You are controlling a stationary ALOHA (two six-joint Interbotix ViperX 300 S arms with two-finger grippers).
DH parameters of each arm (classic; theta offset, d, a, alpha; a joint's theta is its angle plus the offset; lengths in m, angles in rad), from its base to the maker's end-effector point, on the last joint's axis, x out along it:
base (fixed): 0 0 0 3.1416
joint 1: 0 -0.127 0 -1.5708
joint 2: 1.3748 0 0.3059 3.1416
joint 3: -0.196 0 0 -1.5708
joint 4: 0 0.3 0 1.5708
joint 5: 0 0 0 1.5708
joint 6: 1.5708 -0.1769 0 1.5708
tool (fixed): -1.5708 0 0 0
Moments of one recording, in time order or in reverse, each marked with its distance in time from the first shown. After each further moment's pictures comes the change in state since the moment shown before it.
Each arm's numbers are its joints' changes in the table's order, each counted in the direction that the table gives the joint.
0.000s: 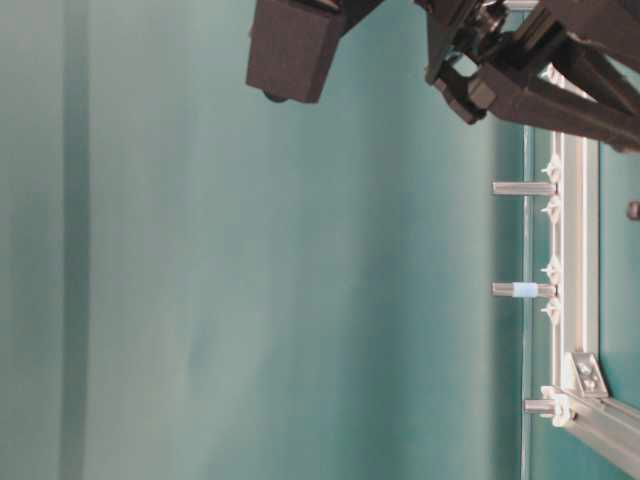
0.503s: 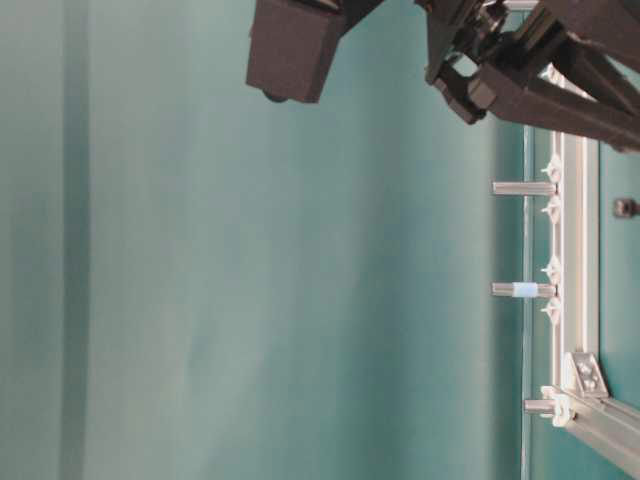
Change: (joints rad) left arm 0.000 -0.002 -0.003 0.002 0.058 0.037; right arm 0.002 -0.002 0.000 0.000 0.000 0.000
